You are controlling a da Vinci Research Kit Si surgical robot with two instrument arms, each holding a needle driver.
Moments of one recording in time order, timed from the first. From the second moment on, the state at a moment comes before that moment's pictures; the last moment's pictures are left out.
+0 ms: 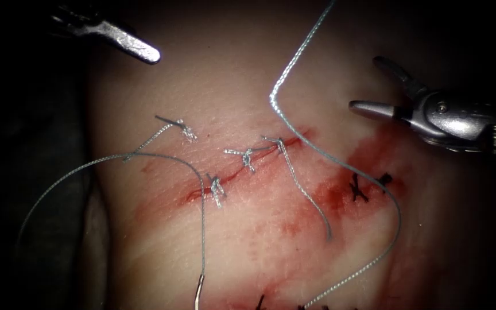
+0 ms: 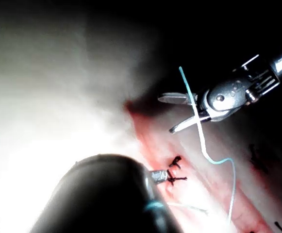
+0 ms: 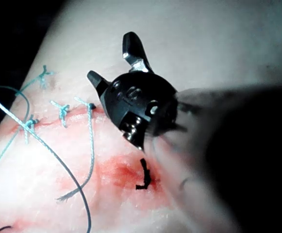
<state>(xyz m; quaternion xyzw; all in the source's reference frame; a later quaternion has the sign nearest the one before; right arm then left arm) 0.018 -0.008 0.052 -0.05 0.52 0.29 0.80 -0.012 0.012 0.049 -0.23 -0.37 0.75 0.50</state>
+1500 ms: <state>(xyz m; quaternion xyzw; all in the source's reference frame) 0.017 -0.008 0.052 -0.03 0.53 0.31 0.79 -0.035 -0.003 0.070 -0.42 -0.24 0.86 -0.17</state>
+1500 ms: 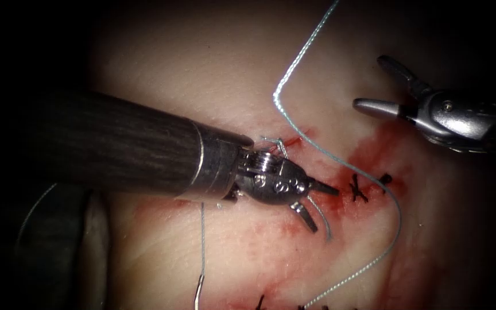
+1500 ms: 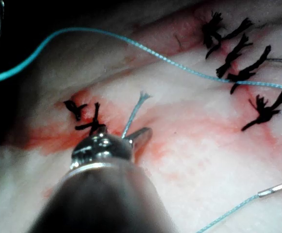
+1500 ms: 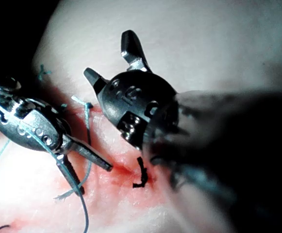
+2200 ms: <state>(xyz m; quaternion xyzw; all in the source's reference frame) 0.017 -0.008 0.052 -0.02 0.53 0.32 0.79 -0.032 0.003 0.070 -0.50 -0.30 0.79 0.18</state>
